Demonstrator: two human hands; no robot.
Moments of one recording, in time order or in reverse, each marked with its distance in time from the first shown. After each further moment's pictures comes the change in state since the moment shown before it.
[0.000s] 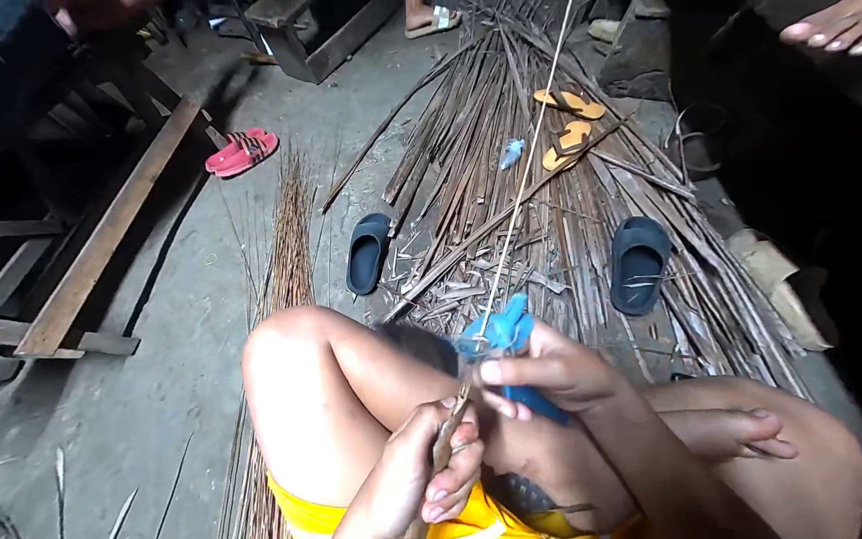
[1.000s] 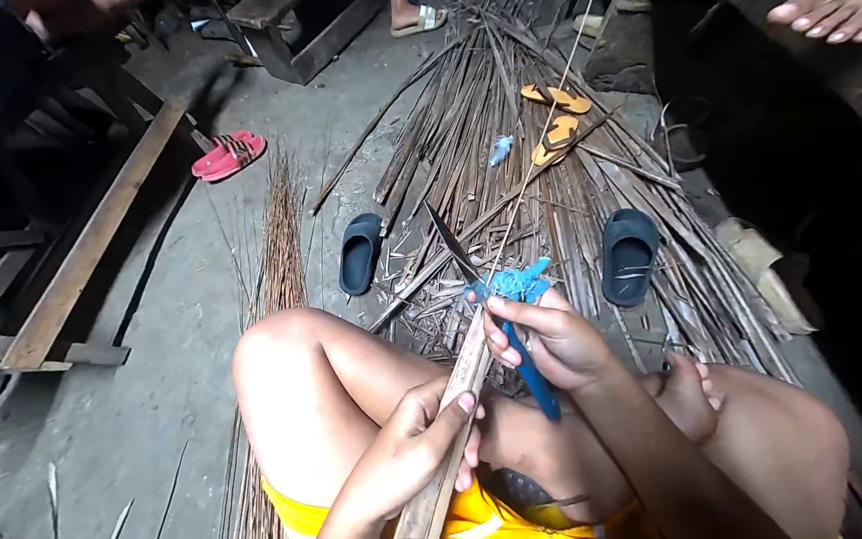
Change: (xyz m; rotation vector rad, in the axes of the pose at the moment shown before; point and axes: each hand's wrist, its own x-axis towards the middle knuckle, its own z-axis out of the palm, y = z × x) left_hand 0.012 0.004 -0.008 0.585 0.115 0.107; right_hand 0.008 -0.013 0.004 0.087 0.443 -0.068
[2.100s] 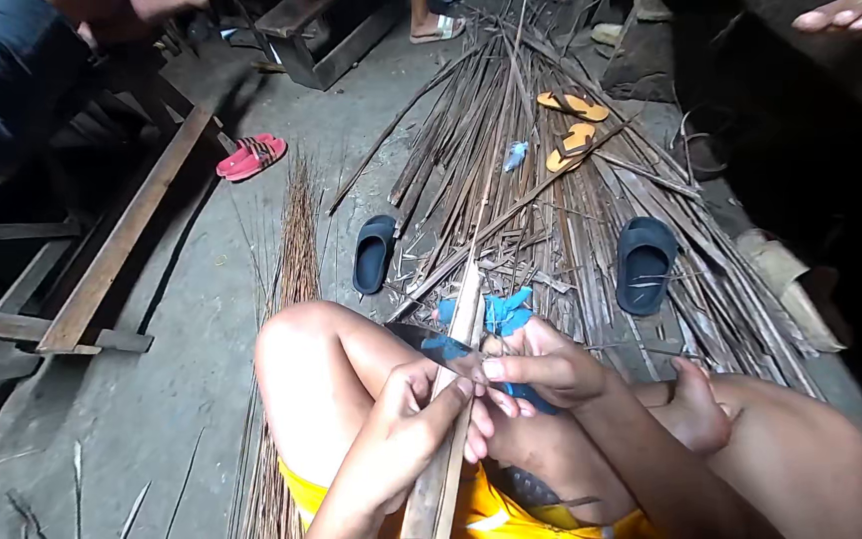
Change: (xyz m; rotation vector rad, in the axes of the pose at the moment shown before) left_hand -0.009 0.029 0.012 0.002 0.163 0.148; right_hand -0.006 0.018 -0.004 -0.089 -0.558 0.009
